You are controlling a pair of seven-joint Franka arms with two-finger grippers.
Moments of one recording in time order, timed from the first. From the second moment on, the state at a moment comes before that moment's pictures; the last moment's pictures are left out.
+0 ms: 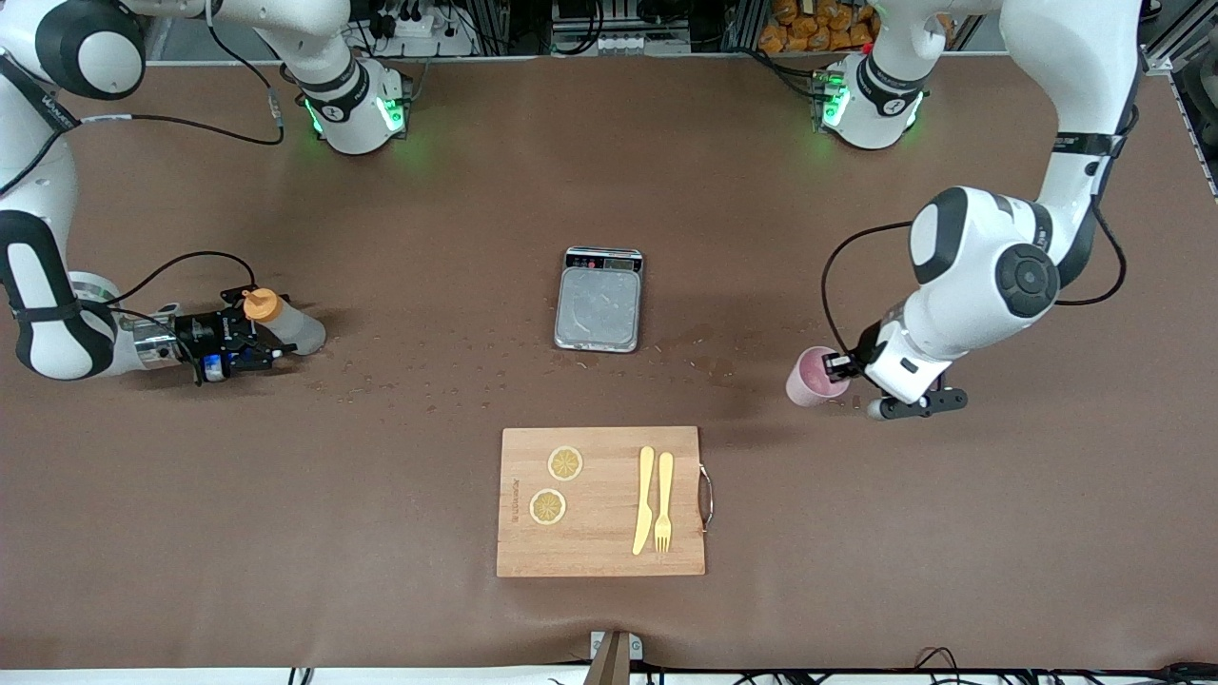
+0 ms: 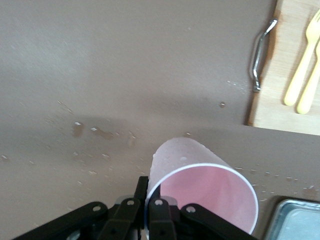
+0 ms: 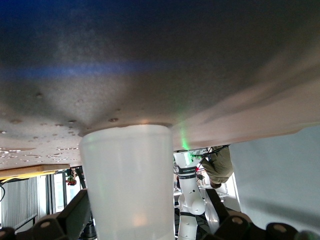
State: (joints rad) left arm -0.06 0.32 -0.24 -1.91 -0.17 2.25 -0.36; right arm -0.52 0.85 0.00 -1.72 0.74 1.44 0.51
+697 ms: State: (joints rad) left arm -0.18 0.32 -0.34 -1.91 -0.17 2.25 -0.69; right arm -0.51 0.84 0.00 -1.72 0.74 1.43 0.51
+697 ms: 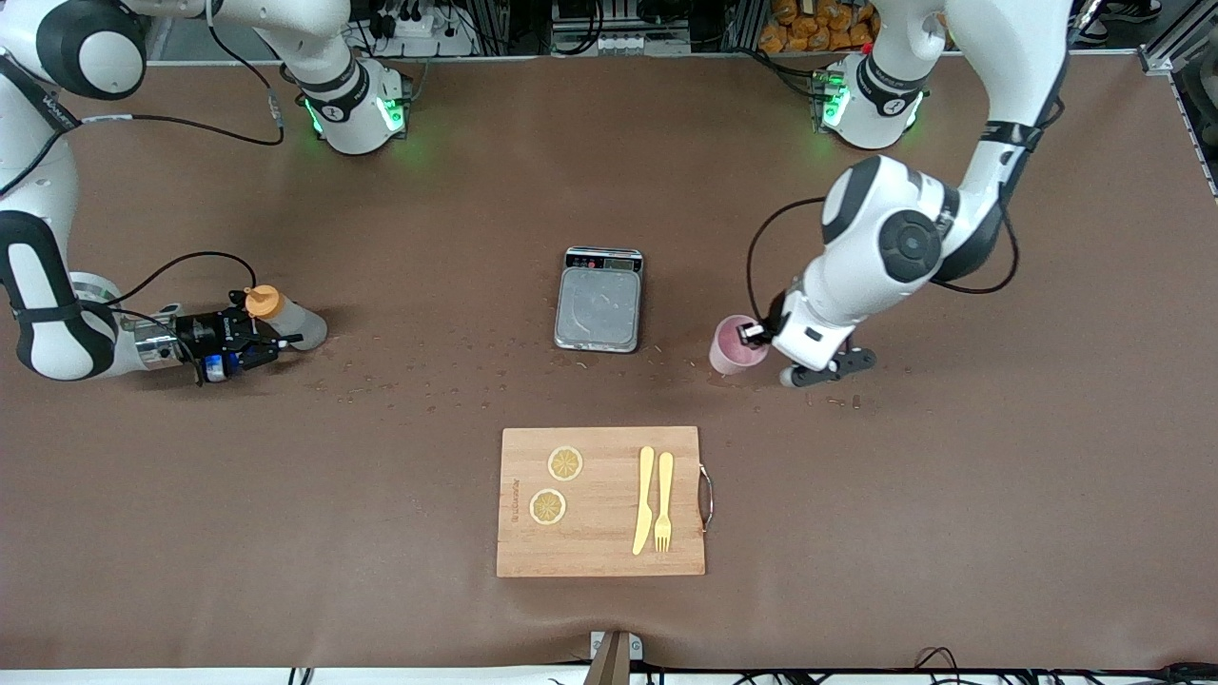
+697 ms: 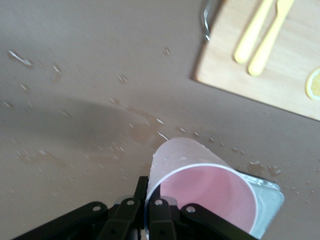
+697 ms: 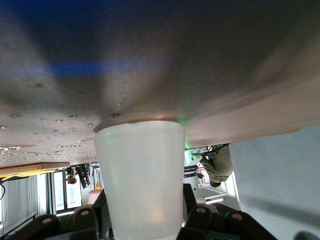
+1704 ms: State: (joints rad) left arm -0.48 0.39 -0.34 -1.90 -0.08 2.34 -1.03; right arm -0.45 0.77 0.00 -1.69 0.74 1.45 0.55
